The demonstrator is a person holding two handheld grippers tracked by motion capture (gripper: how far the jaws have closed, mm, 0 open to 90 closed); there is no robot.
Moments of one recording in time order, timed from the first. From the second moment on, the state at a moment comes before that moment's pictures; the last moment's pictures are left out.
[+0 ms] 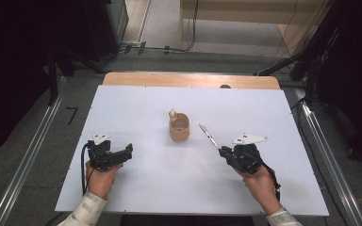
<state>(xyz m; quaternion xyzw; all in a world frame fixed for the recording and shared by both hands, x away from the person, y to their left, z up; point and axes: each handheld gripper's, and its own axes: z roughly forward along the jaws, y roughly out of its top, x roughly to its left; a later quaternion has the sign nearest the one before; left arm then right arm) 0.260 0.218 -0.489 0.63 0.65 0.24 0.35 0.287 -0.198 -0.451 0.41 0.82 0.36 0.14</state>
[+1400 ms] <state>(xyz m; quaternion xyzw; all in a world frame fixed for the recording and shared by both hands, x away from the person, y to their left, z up) 0.261 0.219 -0.490 0.62 0.66 0.23 0.36 0.307 -0.136 -0.422 0.37 0.84 0.37 0.15</state>
